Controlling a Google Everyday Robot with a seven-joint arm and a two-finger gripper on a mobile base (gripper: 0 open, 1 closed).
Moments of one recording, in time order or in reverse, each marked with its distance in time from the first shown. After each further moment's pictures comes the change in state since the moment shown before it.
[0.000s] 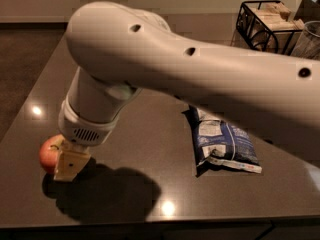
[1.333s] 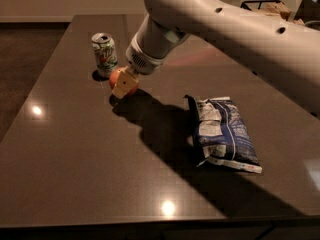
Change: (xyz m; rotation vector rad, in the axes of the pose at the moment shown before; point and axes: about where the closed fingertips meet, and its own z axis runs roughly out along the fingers) arm 0.101 -0.212 -0.062 0.298 0.000 0.470
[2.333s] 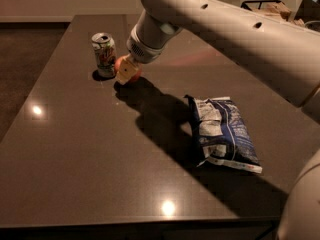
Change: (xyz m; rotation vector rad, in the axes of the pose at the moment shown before) arm -0.016 -0.056 0.010 0.108 -0.001 0.069
